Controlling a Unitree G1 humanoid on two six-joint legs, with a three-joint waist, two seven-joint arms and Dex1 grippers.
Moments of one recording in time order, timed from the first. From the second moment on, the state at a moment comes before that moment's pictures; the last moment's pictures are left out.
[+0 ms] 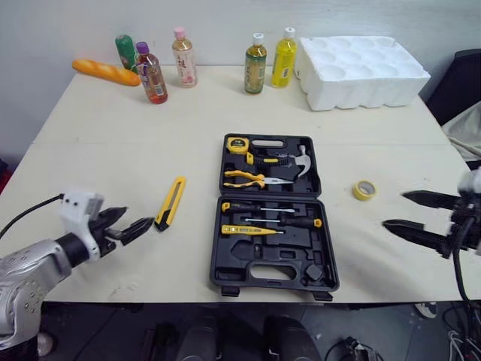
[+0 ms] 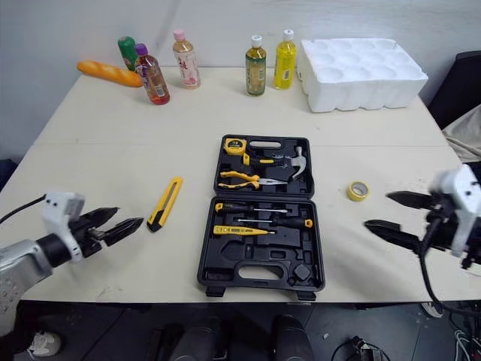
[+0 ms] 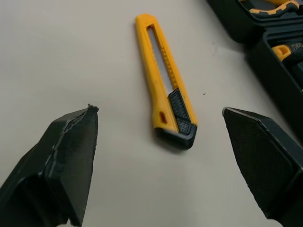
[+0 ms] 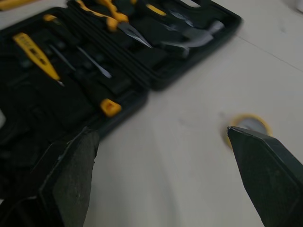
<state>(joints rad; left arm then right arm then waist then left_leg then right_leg) -0.07 0.67 0.49 -0.48 -0.63 1.10 -0.48 0.01 -1.02 -0.54 -0.42 0.74 0.72 1.04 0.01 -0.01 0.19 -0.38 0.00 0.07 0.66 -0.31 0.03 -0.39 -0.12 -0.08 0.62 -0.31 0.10</state>
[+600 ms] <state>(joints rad) -0.35 0.59 0.17 -0.34 -0.48 1.21 -0.26 -0.38 -0.88 -0.07 -0.62 0.85 0.81 0.90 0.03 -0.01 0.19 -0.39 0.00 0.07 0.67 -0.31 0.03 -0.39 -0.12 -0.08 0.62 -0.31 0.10</state>
